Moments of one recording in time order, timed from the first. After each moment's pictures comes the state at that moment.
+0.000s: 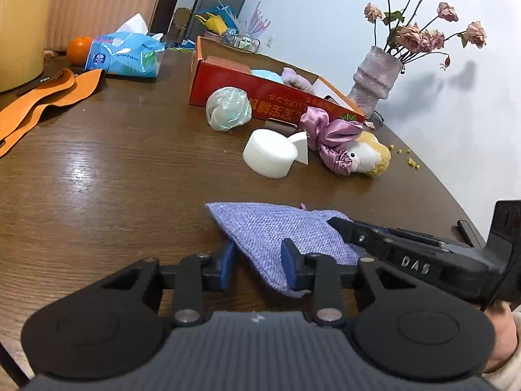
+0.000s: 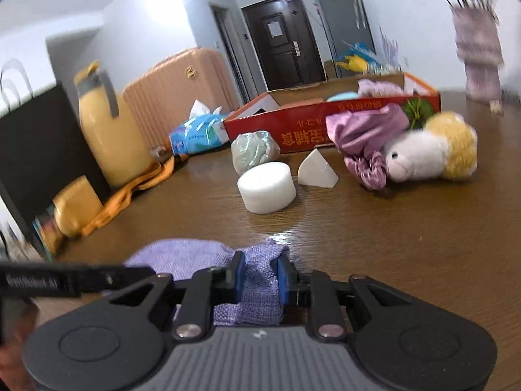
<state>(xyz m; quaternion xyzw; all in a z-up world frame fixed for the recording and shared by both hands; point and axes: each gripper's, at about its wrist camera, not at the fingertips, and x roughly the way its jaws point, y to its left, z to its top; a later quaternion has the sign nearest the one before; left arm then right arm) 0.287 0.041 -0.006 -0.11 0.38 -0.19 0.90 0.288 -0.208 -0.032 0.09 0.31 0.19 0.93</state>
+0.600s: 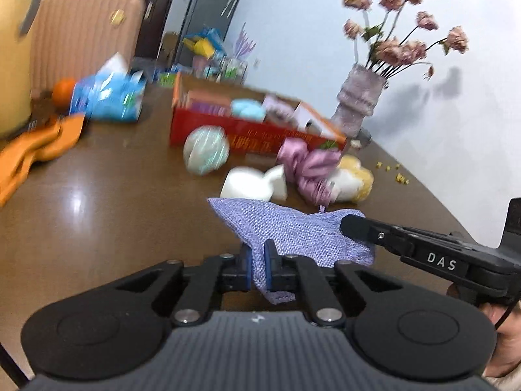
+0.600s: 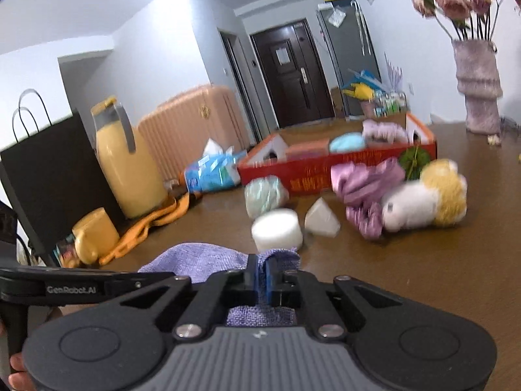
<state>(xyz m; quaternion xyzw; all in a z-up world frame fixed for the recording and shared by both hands) 0.292 0.019 0.036 -0.08 0.32 -0.20 0.92 0.276 -0.232 0.017 0.12 0.25 0.20 0.94</state>
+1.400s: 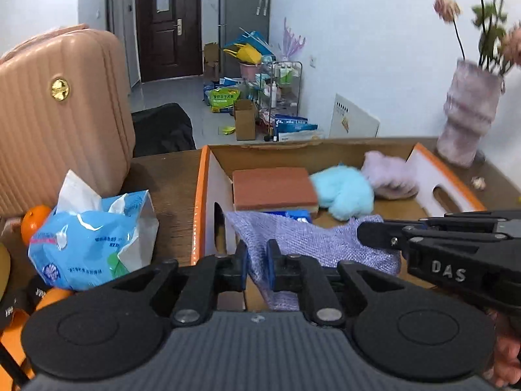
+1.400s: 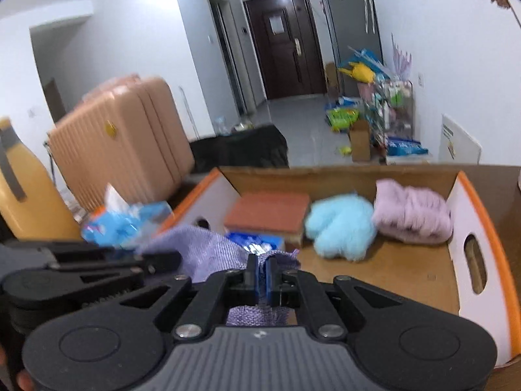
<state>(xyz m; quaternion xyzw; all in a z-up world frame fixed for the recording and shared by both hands) 0.583 -0.030 0.036 0.03 0.34 -0.08 0.94 0.590 -0.209 0.027 0.07 0.33 0.18 0.92</state>
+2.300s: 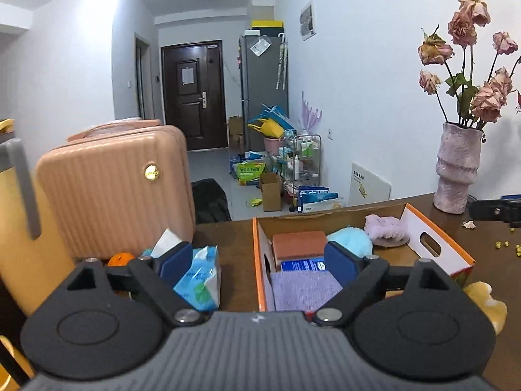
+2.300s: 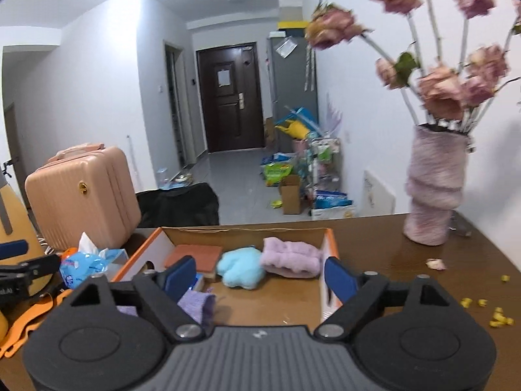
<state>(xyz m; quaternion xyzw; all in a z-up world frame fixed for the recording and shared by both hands) 0.457 -0.002 0.114 0.04 0.20 -0.04 0.98 0.470 -0.295 0.115 0.04 0.23 0.06 0.97</state>
